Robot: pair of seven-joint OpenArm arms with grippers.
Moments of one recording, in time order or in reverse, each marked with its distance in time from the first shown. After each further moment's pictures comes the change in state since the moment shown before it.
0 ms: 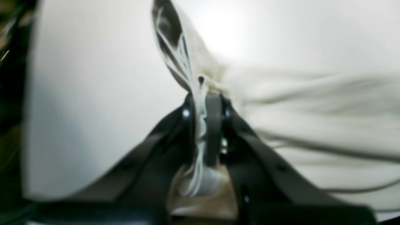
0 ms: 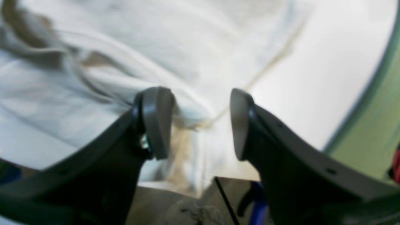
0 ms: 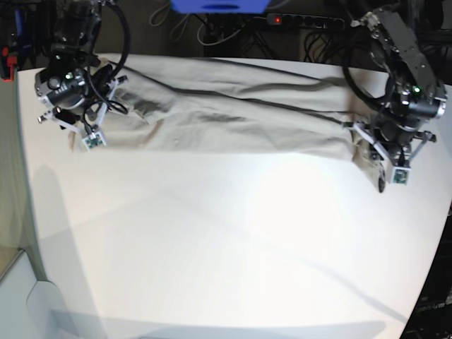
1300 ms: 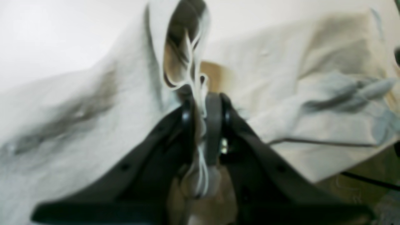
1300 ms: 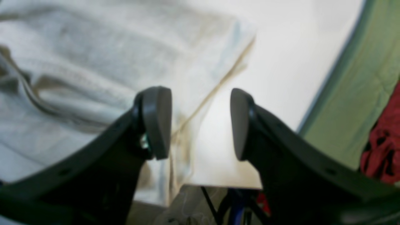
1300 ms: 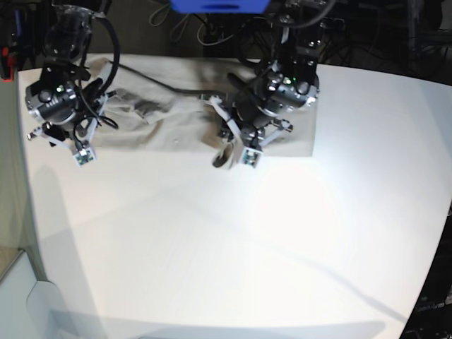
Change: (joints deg) left arm 5.8 8.1 38.7 -11.8 0.5 15.9 -13.2; right arm 4.1 2.6 -0.1 0.0 0.0 0.0 -0.2
